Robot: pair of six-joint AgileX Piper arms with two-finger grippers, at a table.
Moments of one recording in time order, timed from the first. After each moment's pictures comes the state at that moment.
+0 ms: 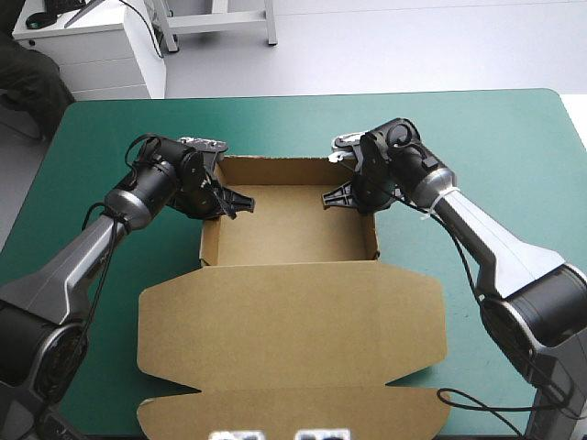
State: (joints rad) left arm -0.40 1.72 -1.50 0.06 1.07 -0.25; right arm 0.52 1.88 -1.74 -0.06 1.20 0.25
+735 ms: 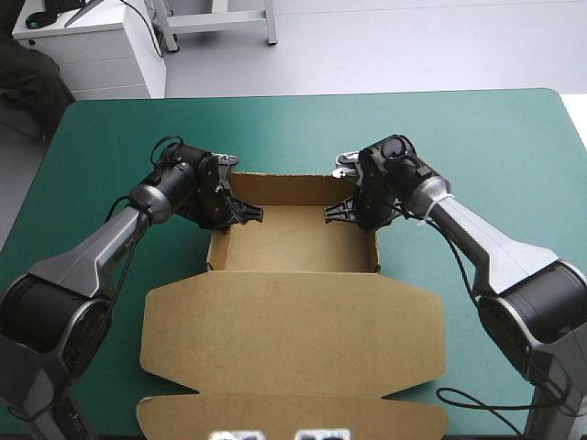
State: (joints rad) left arm -0.40 1.84 -1.50 0.01 1.07 -0.24; right arm 0.52 1.89 -1.64 -0.05 1.16 0.30
